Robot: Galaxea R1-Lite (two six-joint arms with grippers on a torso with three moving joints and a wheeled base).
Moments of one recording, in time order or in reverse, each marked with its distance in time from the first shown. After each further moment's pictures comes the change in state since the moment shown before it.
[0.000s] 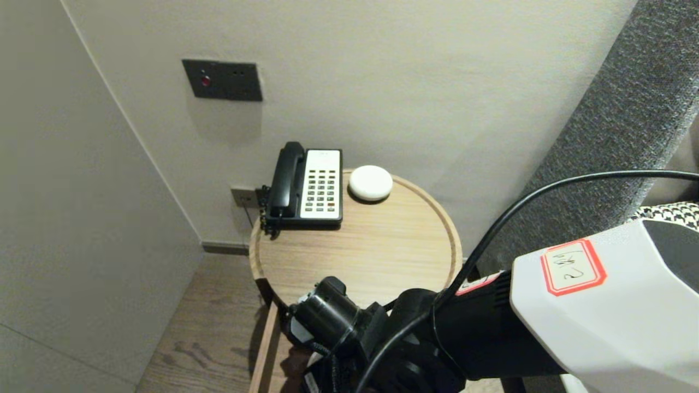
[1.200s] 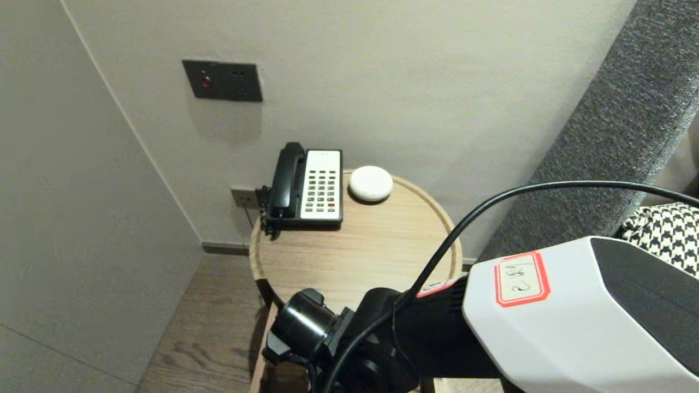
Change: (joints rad) left arm 0.000 0.000 0.000 0.000 0.000 0.000; right arm 0.024 0.109 -0.169 0.226 -0.003 -0.323
